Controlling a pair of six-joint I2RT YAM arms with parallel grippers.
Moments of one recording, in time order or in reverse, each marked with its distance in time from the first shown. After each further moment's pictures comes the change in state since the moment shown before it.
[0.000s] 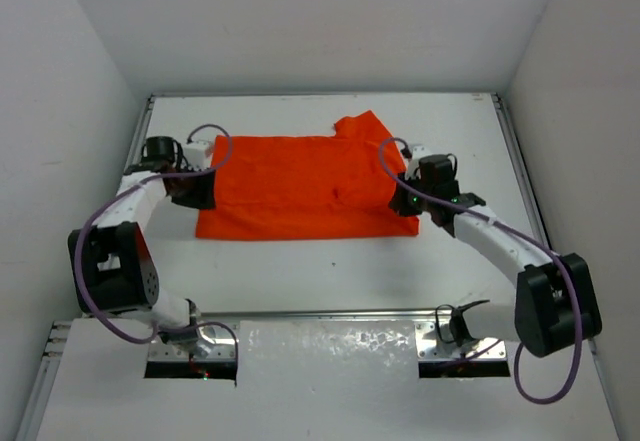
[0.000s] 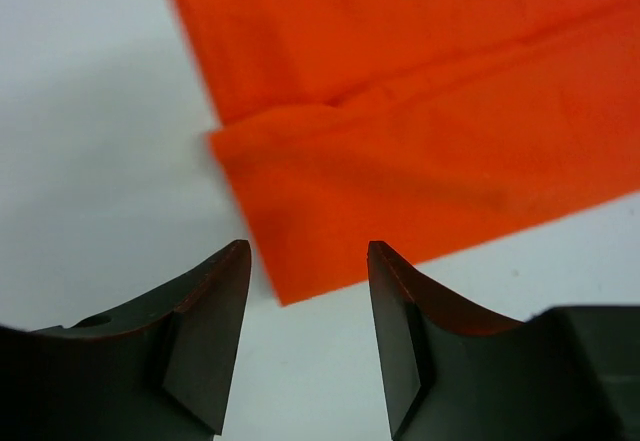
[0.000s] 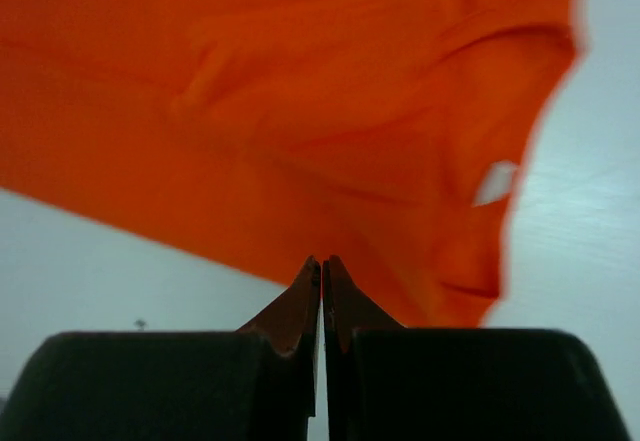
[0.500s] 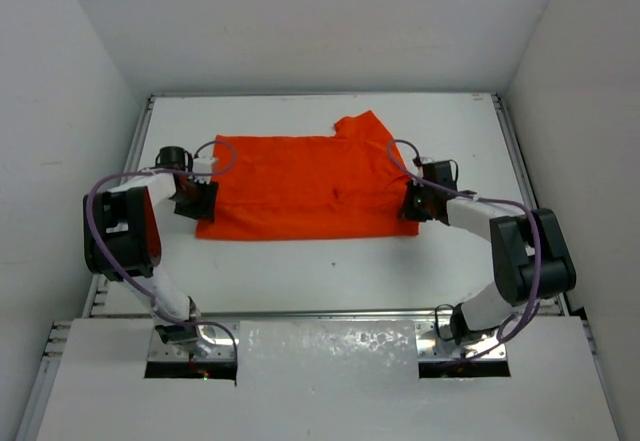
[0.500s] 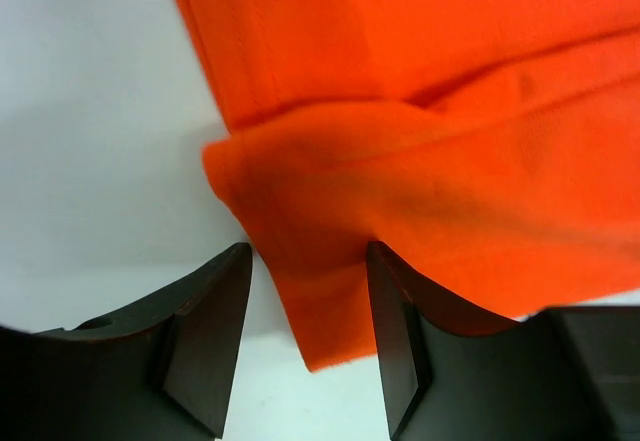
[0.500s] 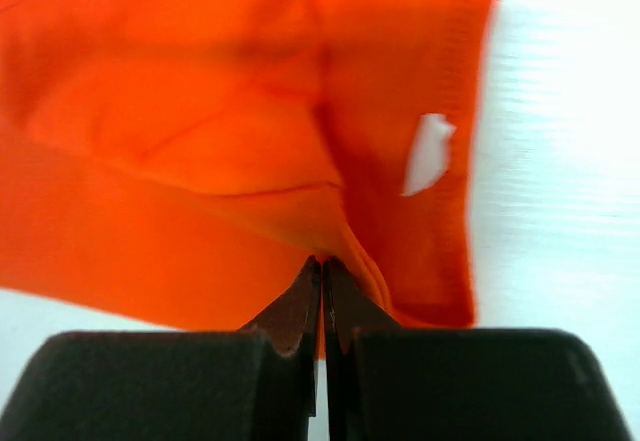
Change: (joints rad) left arm -0.037 0.244 -0.059 0.098 -0.109 0.019; right arm -0.066 0.263 -0.084 0.143 -0.046 0.123
